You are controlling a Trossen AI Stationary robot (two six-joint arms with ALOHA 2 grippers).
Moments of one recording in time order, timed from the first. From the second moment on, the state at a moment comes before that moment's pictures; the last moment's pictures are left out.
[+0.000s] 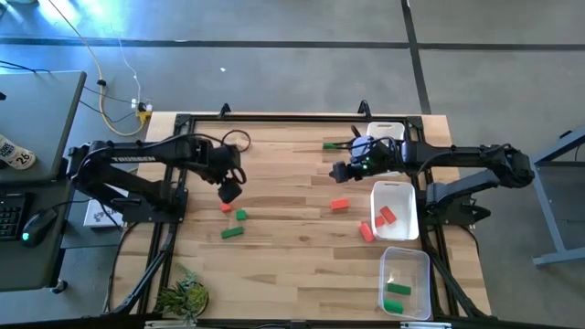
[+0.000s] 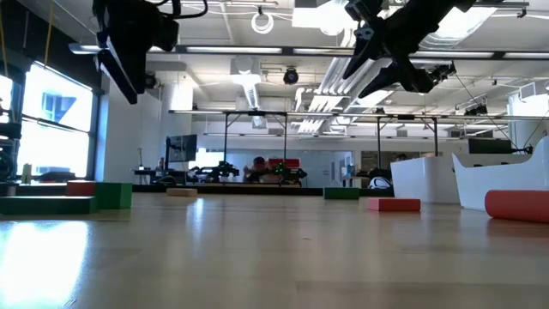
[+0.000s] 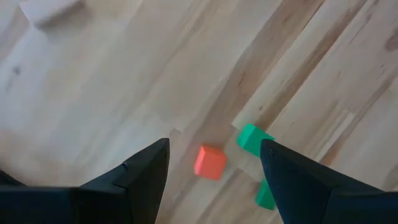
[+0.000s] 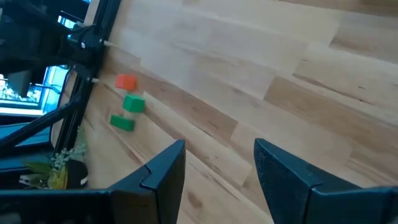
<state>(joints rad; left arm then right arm) 0.24 1.20 1.06 -1.16 -0.08 -0.52 -0.15 1.21 0.95 -0.51 0.00 1.03</state>
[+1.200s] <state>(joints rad) 0.01 1.57 1.06 -1.23 -0.10 -0.53 -0.14 1.21 0.95 -0.51 -0.01 1.01</state>
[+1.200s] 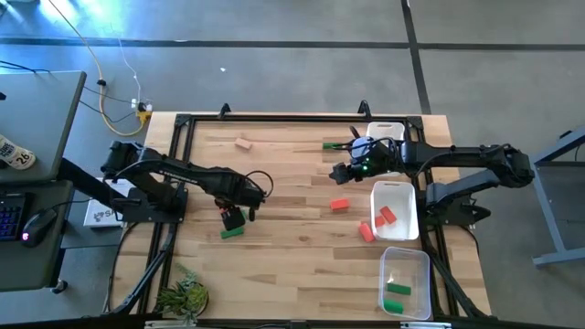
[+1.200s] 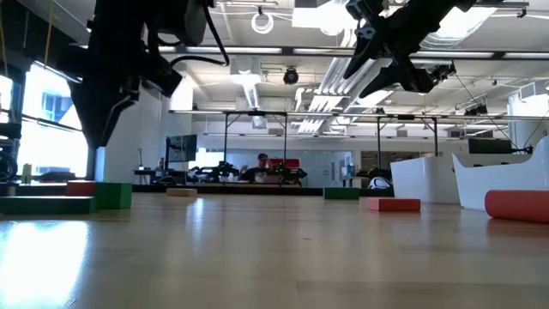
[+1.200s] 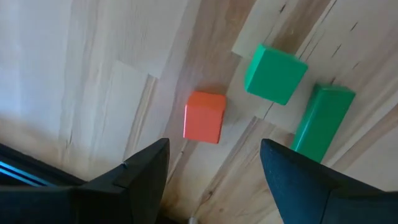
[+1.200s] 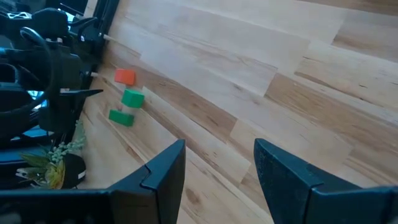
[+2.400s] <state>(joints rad) 0.04 1.60 0.89 -1.04 -0.09 -0.48 -0.14 1.21 0.95 -0.51 0.02 1.05</state>
